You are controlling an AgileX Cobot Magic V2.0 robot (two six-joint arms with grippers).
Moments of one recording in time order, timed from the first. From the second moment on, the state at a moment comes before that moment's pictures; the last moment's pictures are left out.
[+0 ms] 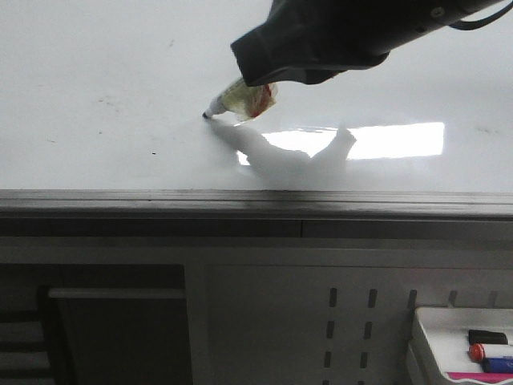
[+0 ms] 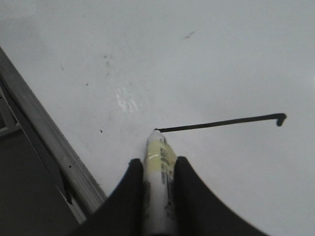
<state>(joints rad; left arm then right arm) -0.26 0.53 -0.39 -1.19 0.53 1.23 0.61 1.36 -0.78 0.02 -0.12 -0.32</state>
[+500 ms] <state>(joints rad) -0.26 0.53 -0.39 -1.19 0.53 1.23 0.48 1.27 -0.78 0.07 0.00 -0.32</state>
